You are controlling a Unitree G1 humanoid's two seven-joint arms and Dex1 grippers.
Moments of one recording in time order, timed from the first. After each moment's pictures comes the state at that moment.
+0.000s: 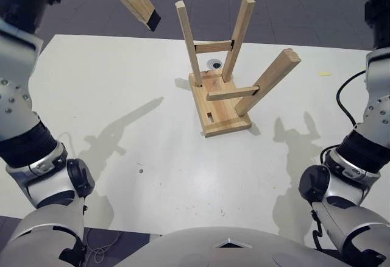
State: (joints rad) left arm -0.73 0.58 0.37 -0.23 -0.90 0.65 -0.21; right arm -0.60 -0.34 -0.47 -0.25 0.76 0.58 -0.12
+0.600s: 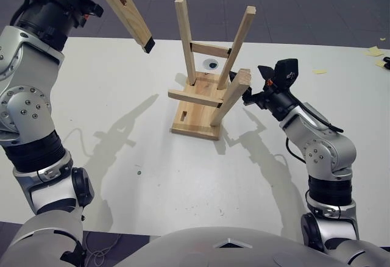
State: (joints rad) left arm -0.63 0.57 0.34 -0.25 -0.75 0.63 -0.26; right arm -0.27 -0.31 -0.06 -0.37 0.64 0.73 0.21
